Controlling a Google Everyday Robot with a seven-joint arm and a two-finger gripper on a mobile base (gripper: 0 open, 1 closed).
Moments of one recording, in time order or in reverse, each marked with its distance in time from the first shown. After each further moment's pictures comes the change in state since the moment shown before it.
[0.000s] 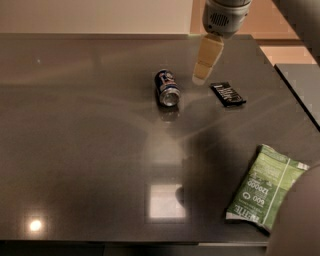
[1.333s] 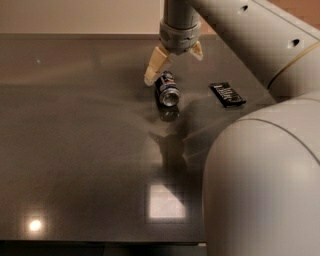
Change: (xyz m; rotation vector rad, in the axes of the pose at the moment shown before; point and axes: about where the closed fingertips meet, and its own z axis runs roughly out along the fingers) arm -0.089 0.006 0.078 -0.059 0.022 0.481
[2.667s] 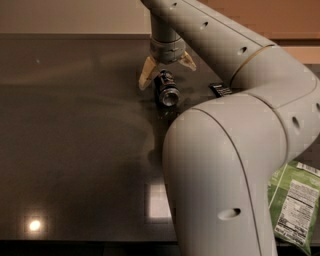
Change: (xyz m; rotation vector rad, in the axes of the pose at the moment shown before) arm -0.030 -0.005 0.057 0.046 0.082 0.166
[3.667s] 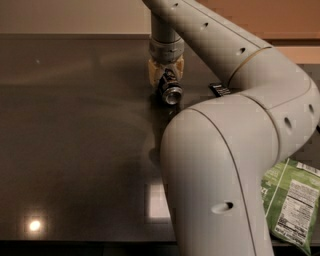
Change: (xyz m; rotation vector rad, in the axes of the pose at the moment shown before) arm -0.008 0.008 0.004 -0.053 -0.012 -0.012
